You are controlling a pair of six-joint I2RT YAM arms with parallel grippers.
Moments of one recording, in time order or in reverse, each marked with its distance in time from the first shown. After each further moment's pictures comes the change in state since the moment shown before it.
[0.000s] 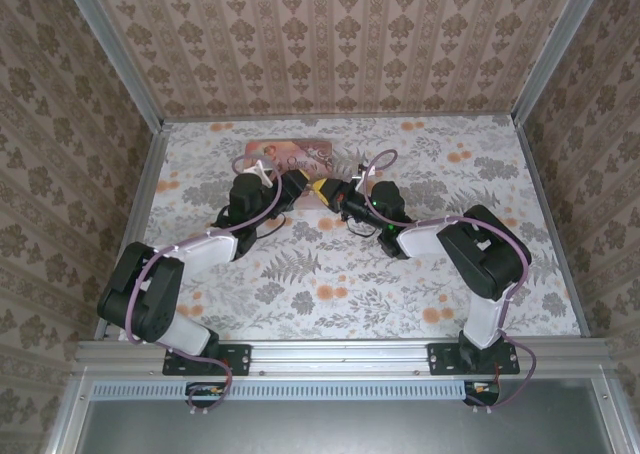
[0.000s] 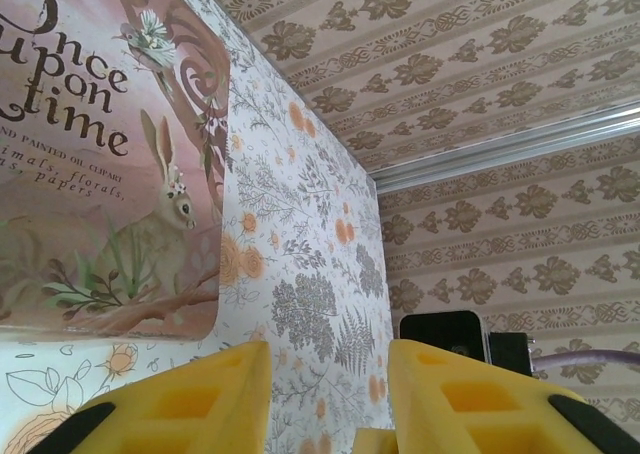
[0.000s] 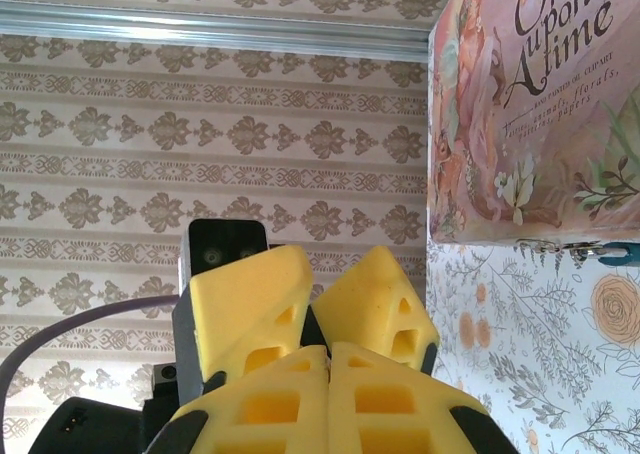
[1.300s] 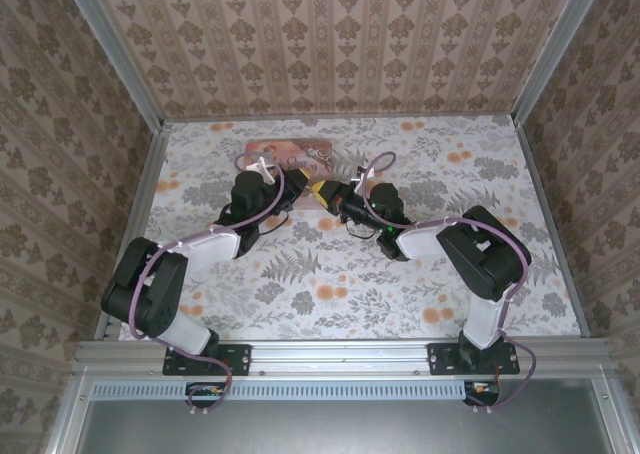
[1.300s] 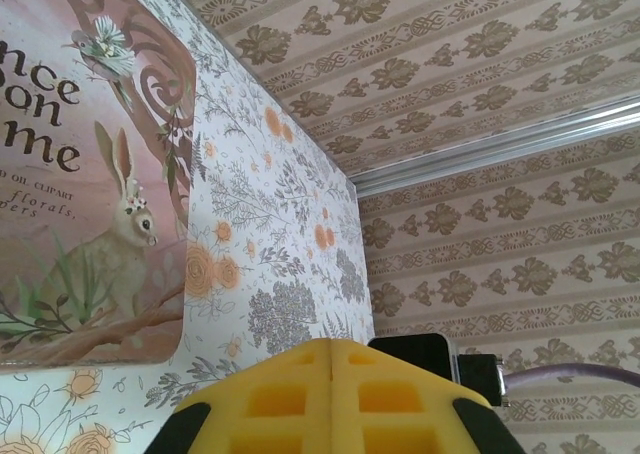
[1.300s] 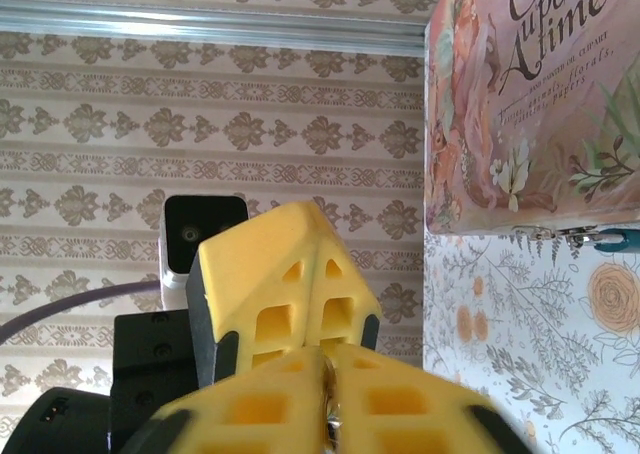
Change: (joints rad) left arm -0.007 0.033 0.021 0.053 0.009 -0.015; right arm 0.012 -0.005 -0.013 0.000 0.007 0.001
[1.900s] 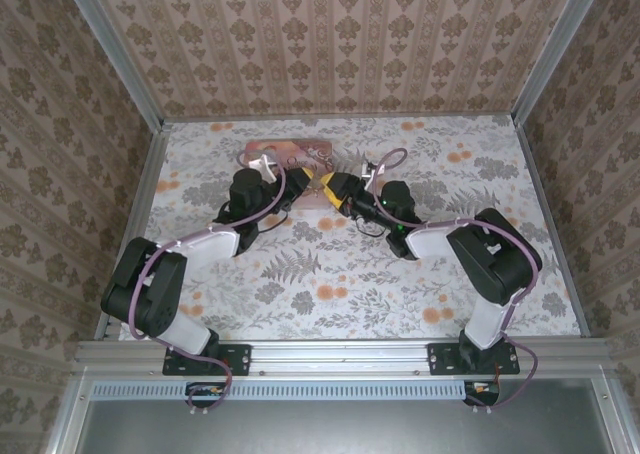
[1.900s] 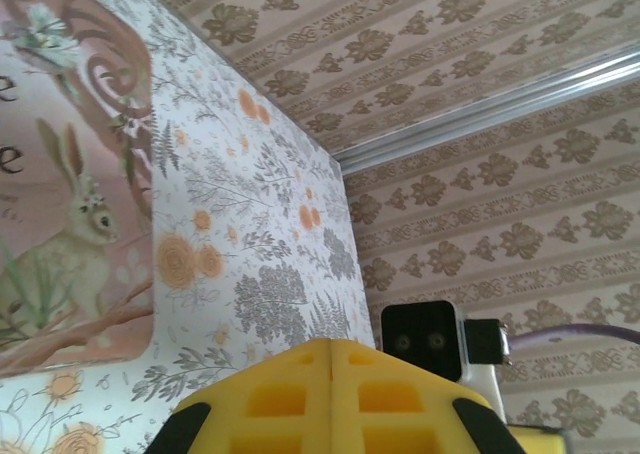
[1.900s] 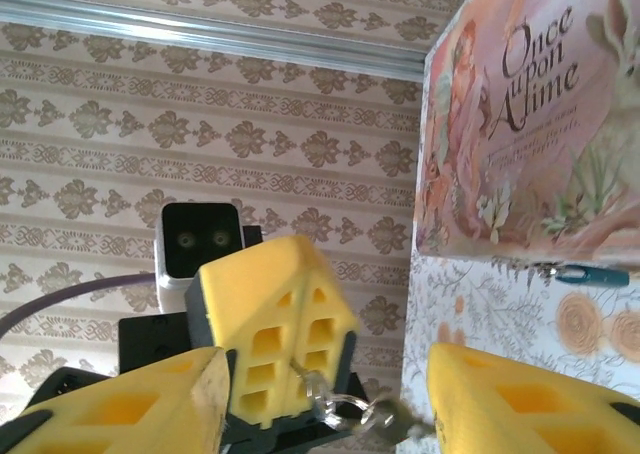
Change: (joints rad) left arm 0.017 -0.001 0.023 0.002 0.097 0.059; right arm -0.075 -0.052 -0.039 -0.006 -0.053 -0.087
